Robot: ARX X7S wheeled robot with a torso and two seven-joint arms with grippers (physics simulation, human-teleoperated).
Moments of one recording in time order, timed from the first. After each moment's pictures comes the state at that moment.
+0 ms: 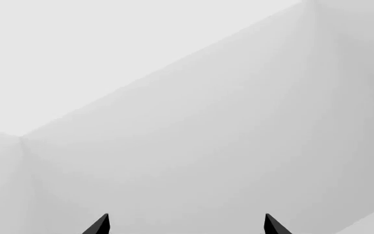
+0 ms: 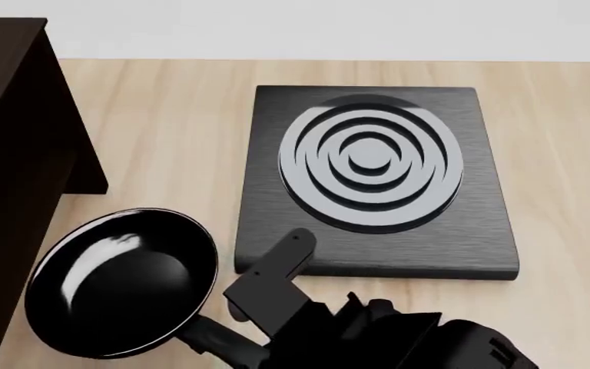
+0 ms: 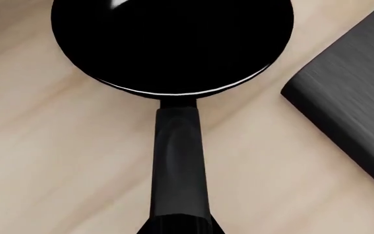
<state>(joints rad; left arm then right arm) -2.12 -0.79 0.43 0.55 -1.78 -1.29 -0.98 1.01 0.47 -0.97 -0.04 0.96 1.05 -0.04</state>
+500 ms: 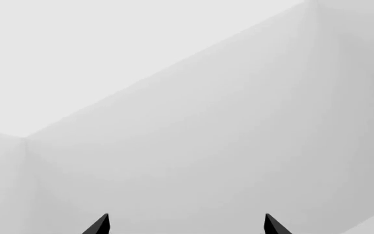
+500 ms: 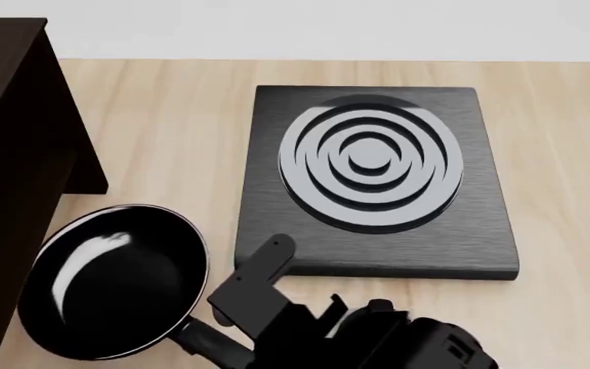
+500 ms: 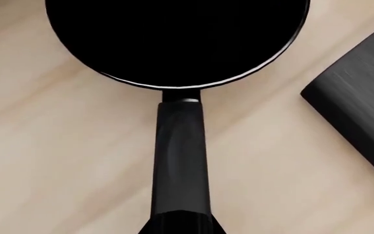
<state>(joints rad) -2.15 -0.80 0.44 0.54 -1.79 -1.29 -0.99 1.02 0.39 -1.03 0.07 0.87 1.02 -0.10</state>
